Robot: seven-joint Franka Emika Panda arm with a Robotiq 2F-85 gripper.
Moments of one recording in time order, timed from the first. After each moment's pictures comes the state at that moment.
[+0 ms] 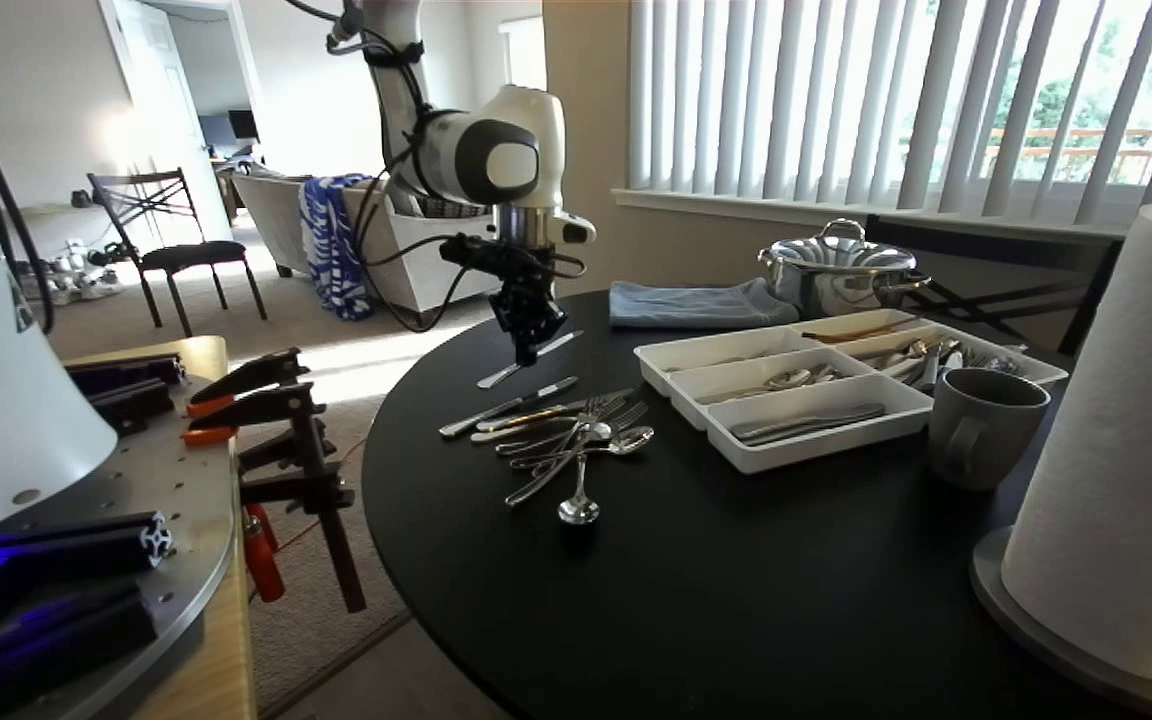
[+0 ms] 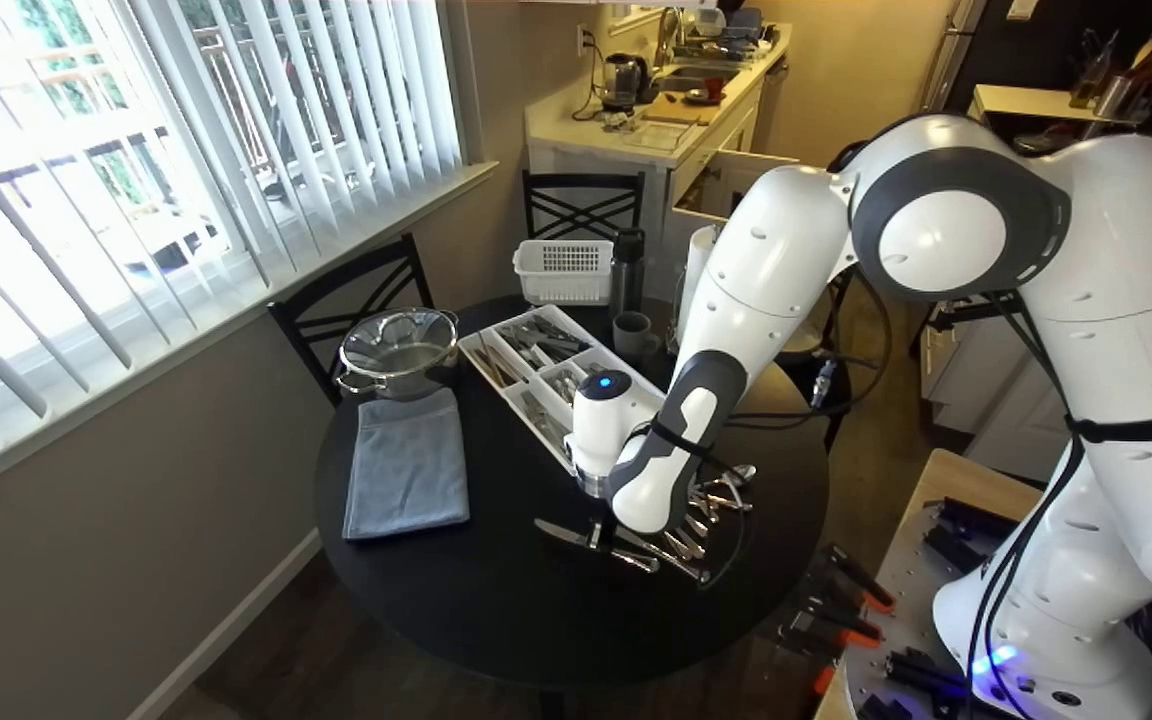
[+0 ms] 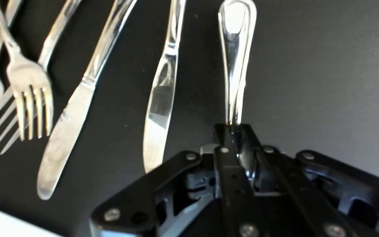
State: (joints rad) arm 0.21 0.68 0.09 -2.20 -0.03 2.84 -0.03
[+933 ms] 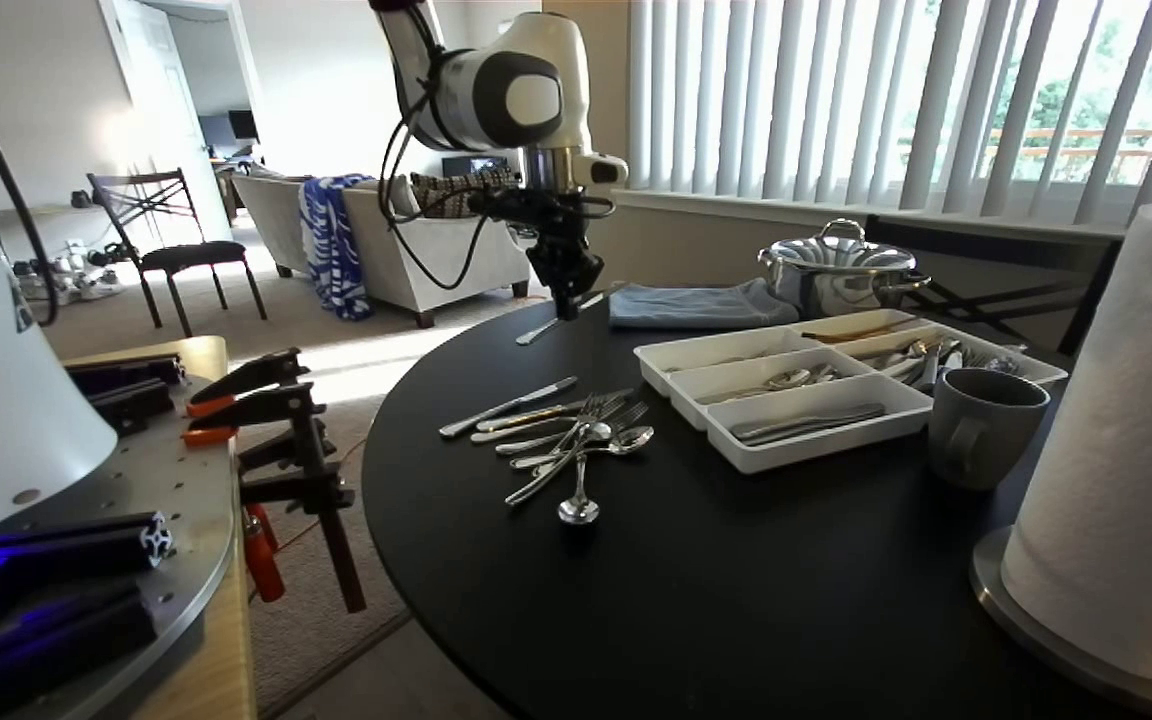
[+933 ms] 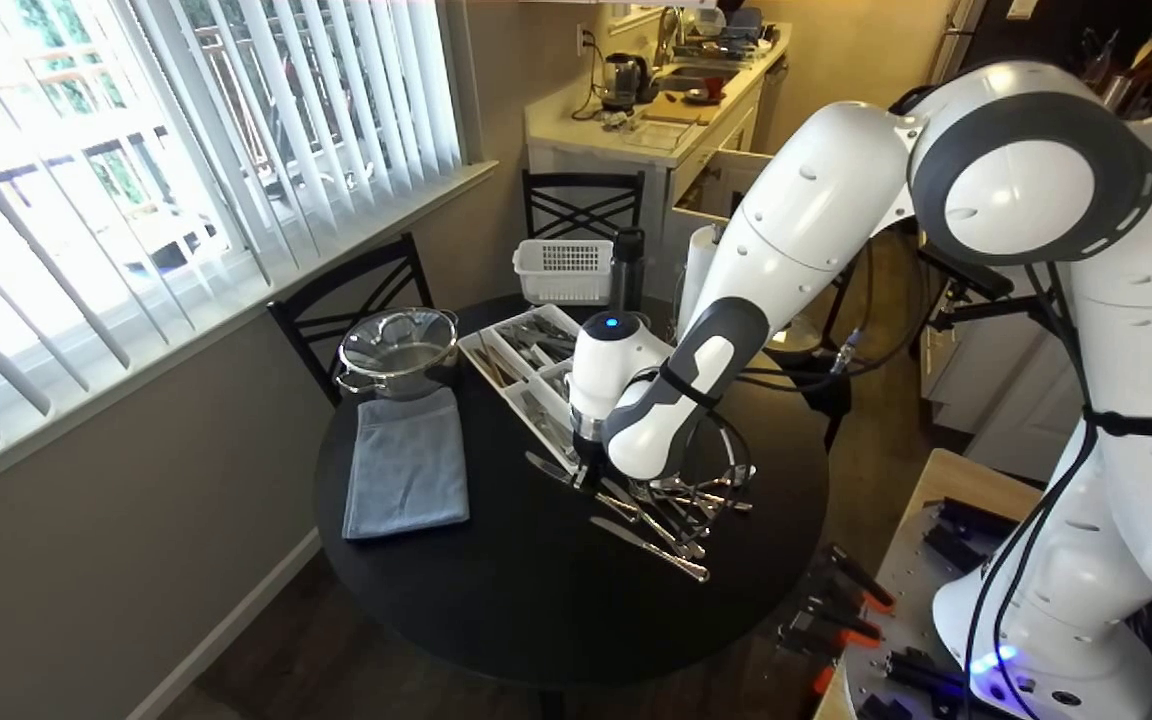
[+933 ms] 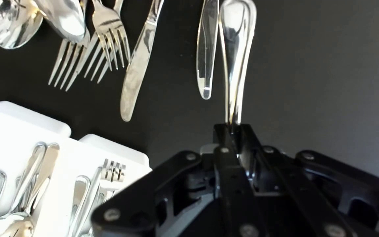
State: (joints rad) arm 0.23 0.54 0.02 -2.21 -0.03 2.83 0.07
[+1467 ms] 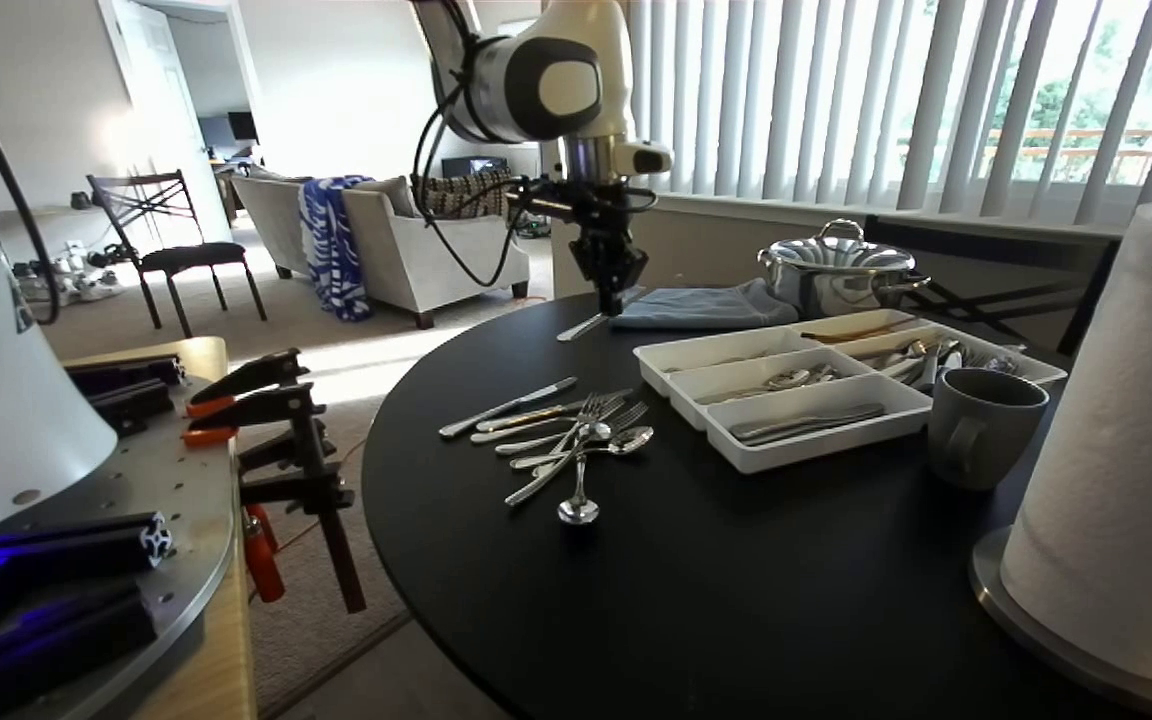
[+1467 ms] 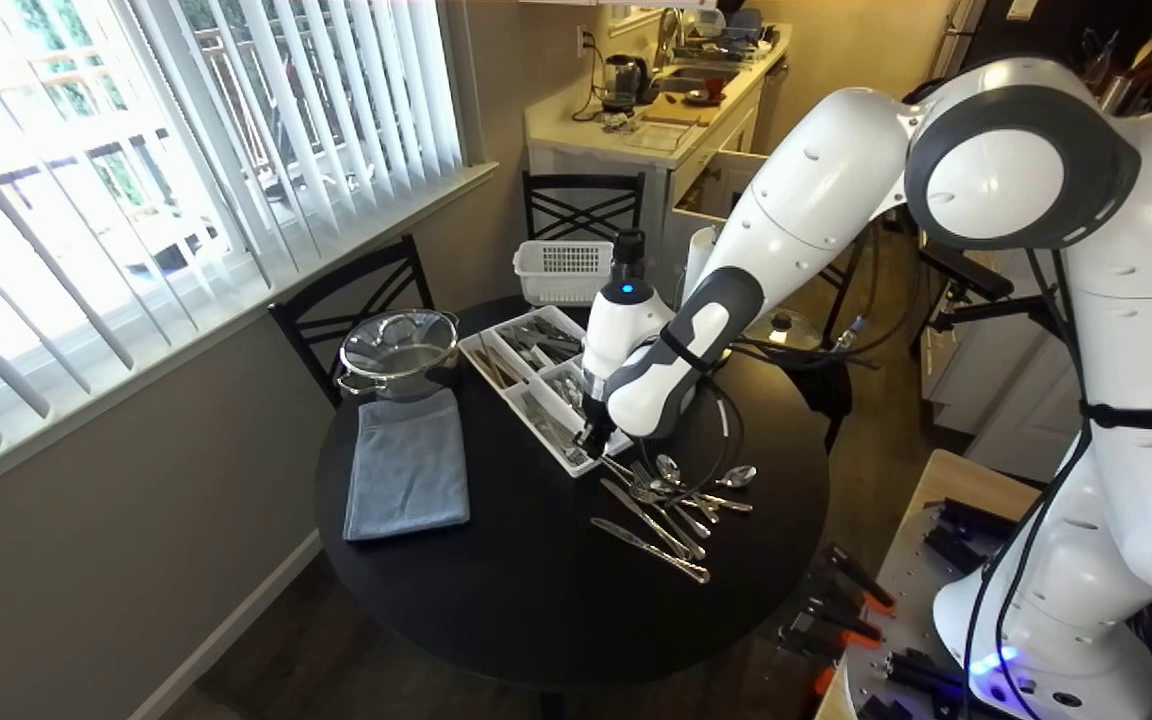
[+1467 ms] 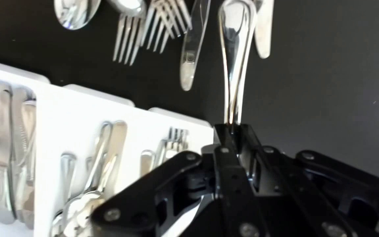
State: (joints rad) arm 0.13 0.54 0.01 -2.17 0.00 2.85 0.07
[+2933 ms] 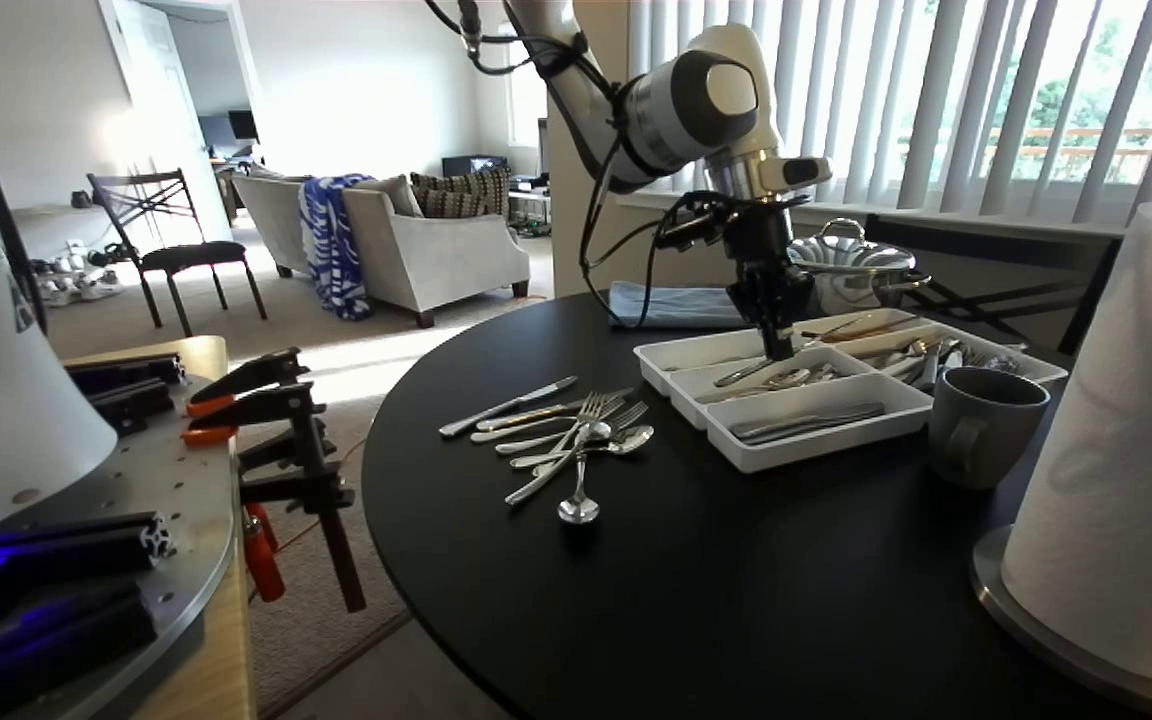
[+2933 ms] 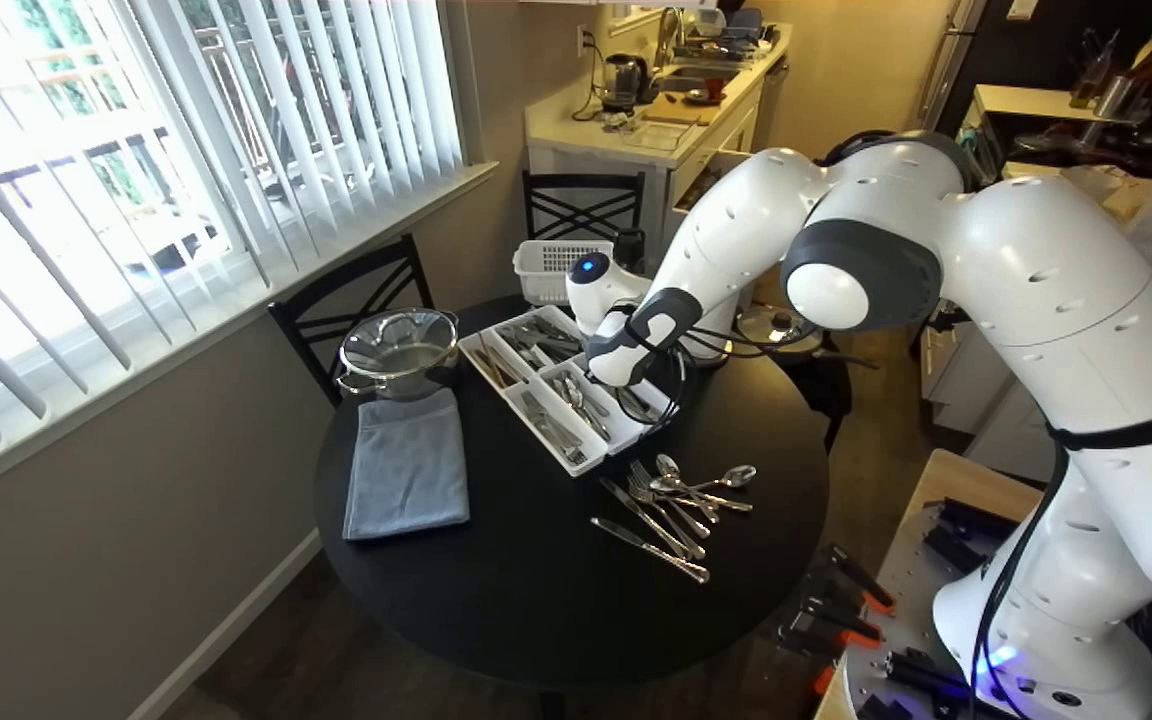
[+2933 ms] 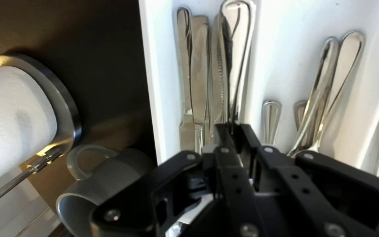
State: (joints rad) arm 0.23 0.87 -0.35 -1.68 -0.18 2.57 0.40
